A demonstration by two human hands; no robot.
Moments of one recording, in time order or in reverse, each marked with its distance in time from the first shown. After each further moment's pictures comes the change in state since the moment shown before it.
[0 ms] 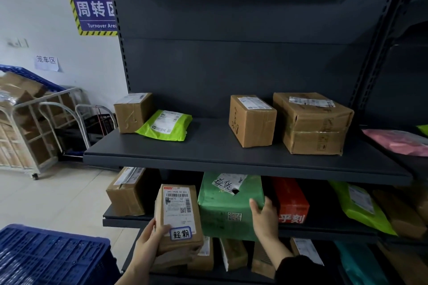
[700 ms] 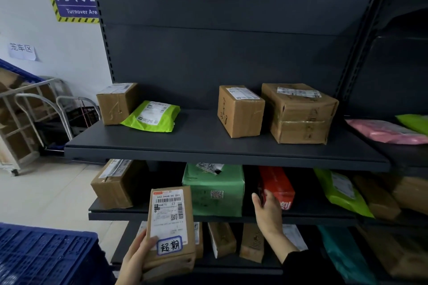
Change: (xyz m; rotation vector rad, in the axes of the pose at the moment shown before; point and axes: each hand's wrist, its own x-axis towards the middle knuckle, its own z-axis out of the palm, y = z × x) left_hand -0.021 -0.027 0.000 -0.101 -0.081 -0.033; right_hand -0.001 0.024 -0.029 -0.044 0.053 -0.070
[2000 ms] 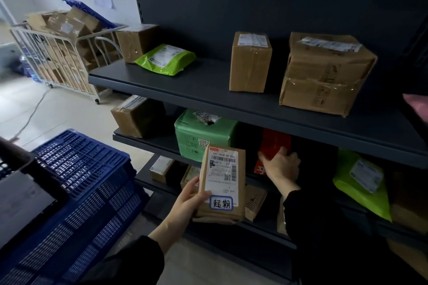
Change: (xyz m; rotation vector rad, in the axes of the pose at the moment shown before) left_hand -0.049 -0.076 0.184 0.021 -0.019 0.035; right_hand 0.099 0.057 -0.050 -0.451 -0.196 -0.074
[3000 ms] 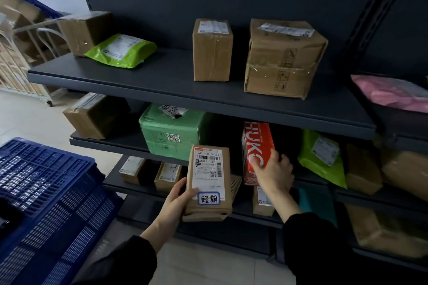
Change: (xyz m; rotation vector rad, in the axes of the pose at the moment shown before) left_hand 0.028 -0.036 0.014 -0.013 -0.050 -0.096; right_hand -0.046 0.059 -0.024 0.003 0.068 0.051
